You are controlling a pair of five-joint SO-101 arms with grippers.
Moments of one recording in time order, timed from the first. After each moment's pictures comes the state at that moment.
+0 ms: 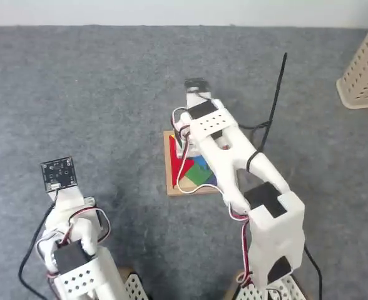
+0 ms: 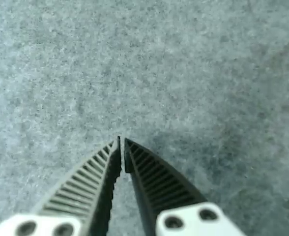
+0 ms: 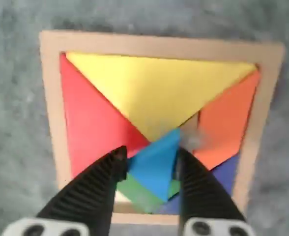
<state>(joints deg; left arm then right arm) -31.6 -103.7 97.1 72.0 -4.0 -32.7 22.8 -2.3 71.6 -26.3</state>
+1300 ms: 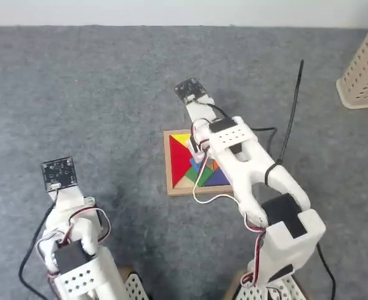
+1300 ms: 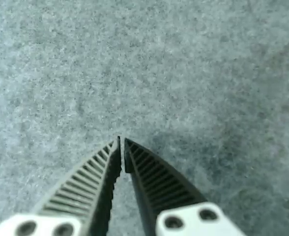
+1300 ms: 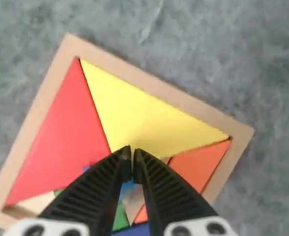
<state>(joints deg) -31.6 -103.7 97.1 72.0 -4.0 -27.7 12.0 20.0 47.1 8.7</state>
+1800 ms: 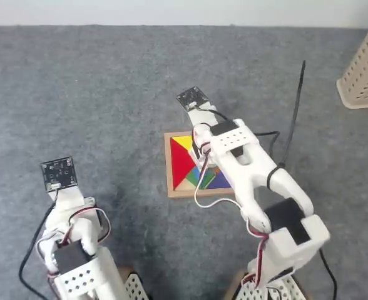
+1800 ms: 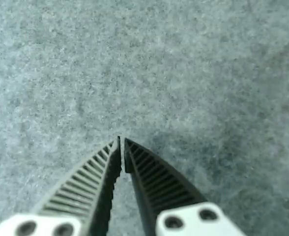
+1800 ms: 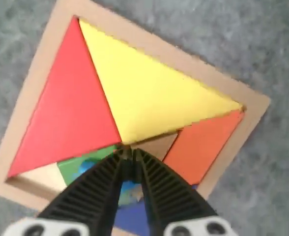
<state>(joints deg) -31.6 -103.7 97.1 72.0 -4.0 -27.7 7.8 22.8 53.5 7.9</state>
